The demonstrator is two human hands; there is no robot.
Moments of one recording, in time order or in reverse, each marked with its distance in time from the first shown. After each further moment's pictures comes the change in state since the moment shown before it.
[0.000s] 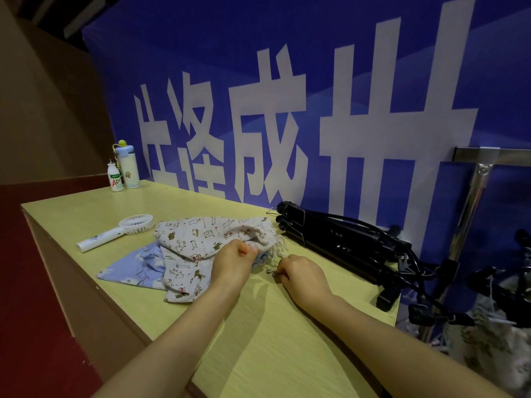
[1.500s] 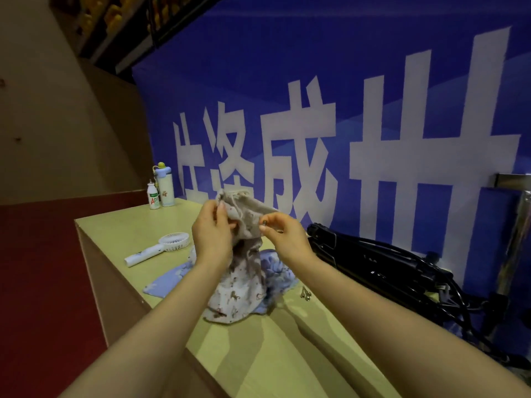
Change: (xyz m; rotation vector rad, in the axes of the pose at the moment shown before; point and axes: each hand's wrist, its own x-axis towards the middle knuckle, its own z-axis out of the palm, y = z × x) left_hand 0.030 0.038 -0.103 -0.305 0.449 0.295; right_hand 0.071 -0.104 -0.071 1.038 0.150 0.055
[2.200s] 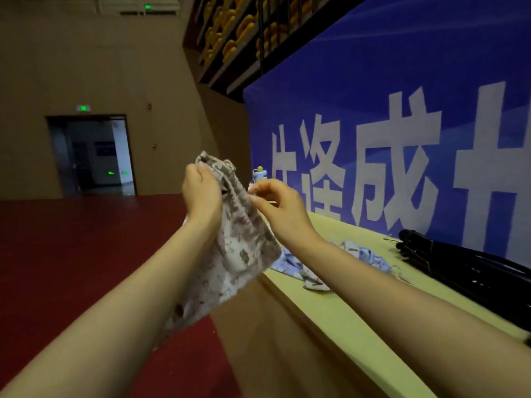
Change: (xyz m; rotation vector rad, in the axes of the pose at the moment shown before) left_hand 0.003 0.095 -0.209 0.227 0.478 0.042; right_hand -0.099 -0.158 0.114 0.199 -0.249 -0.386
